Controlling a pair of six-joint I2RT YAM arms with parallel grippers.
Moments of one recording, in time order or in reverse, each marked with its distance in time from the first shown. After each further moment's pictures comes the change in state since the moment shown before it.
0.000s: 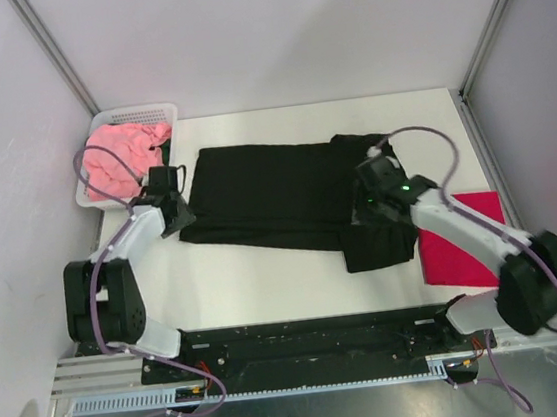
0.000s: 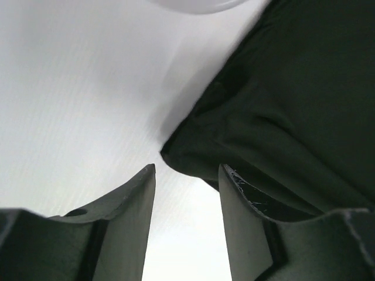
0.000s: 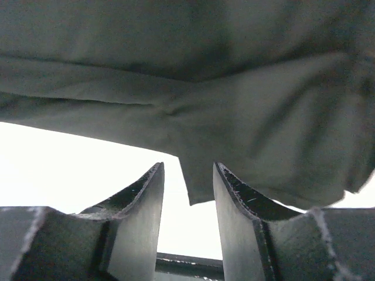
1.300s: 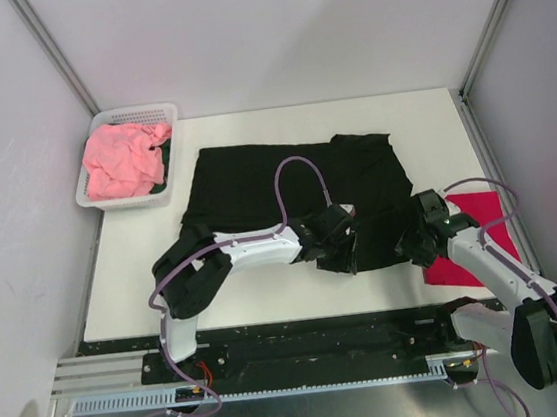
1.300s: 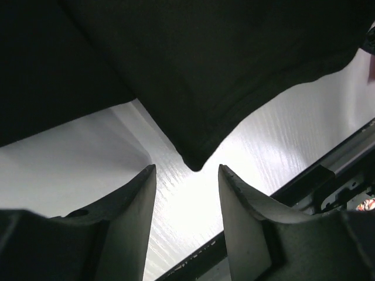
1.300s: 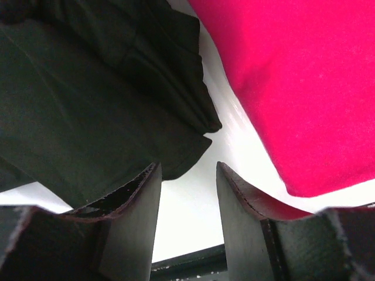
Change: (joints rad) left arm -0.986 0.378 0.270 0.182 0.406 -0.221; right arm -0.308 -0.393 -0.439 -0.093 0.035 0.224
